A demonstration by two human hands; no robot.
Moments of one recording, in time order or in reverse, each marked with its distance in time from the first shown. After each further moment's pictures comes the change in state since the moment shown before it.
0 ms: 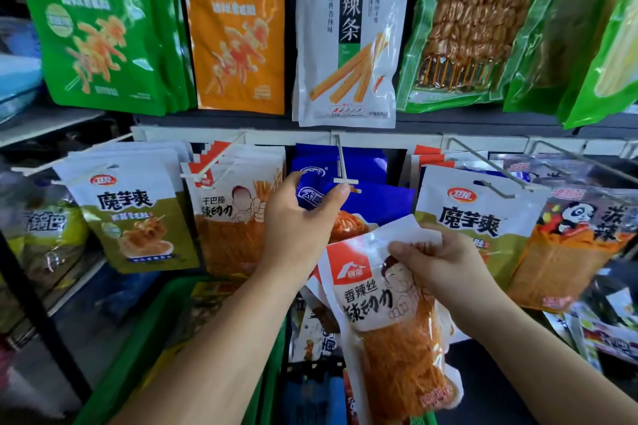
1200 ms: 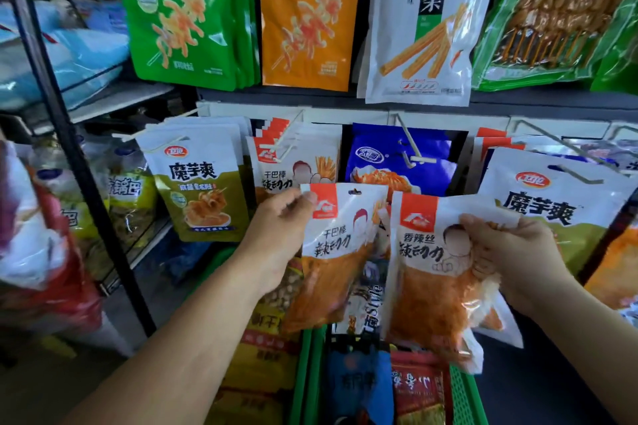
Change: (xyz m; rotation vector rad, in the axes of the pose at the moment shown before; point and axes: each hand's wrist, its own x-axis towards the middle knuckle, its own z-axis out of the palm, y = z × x) left_hand -0.002 -0.032 -0.110 -0.018 -0.067 -0.380; right_hand 0.012 0.017 0.014 0.144 0.193 0.061
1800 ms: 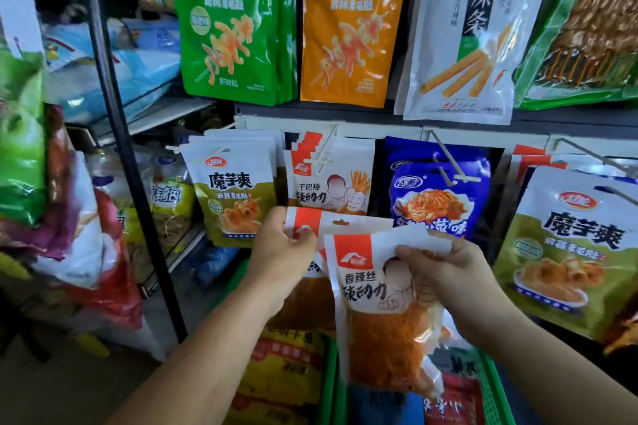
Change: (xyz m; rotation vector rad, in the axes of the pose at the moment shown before) left_hand -0.015 -0.005 -0.044 0.232 0.196 0.105; right_hand -0.038 0.019 0.093 -0.065 -0.306 -0.046
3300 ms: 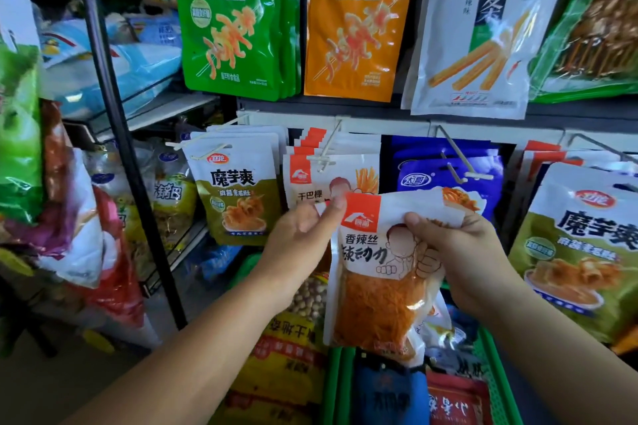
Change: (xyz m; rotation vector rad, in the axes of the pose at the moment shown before) left_hand 0.000 0.014 0.002 0.027 -0.200 0.002; right_hand 0.021 -0.021 0.010 0.212 0.011 0.015
